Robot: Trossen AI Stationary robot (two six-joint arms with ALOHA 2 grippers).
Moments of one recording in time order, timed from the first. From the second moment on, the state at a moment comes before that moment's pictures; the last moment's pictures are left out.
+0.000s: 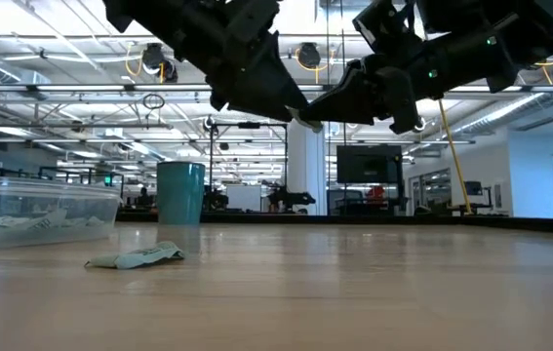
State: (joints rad) left arm -0.16 1.67 1.02 0.07 -0.33 -0.23; right arm 0.16 1.55 0.58 0.70 0.34 -0.41
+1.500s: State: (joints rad) left arm -0.45 1.42 0.98 -0.89 -0.17 -0.98; right arm 0.20 1.55 0.58 0.62 0.18 -0.22
